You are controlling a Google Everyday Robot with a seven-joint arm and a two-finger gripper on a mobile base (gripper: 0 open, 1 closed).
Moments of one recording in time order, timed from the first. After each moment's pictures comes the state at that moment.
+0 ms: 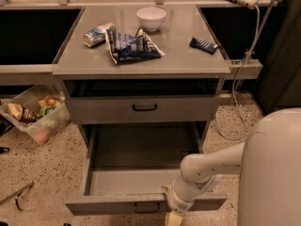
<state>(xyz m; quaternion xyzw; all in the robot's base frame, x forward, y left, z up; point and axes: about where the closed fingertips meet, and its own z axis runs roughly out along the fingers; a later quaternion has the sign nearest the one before) 0.376 -0.061 0.412 -0.65 0.72 0.23 0.07</state>
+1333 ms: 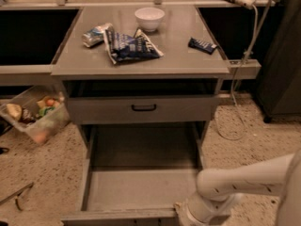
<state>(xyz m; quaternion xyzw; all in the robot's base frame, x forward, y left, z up) 0.313 -0.085 0.434 -0.60 0.75 0.26 0.05</state>
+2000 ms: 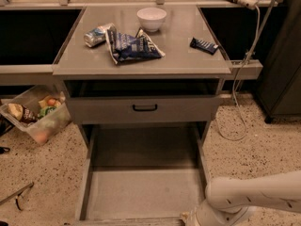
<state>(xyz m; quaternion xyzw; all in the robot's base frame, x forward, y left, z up) 0.275 -0.102 0.452 -0.57 0.77 0.27 0.04</state>
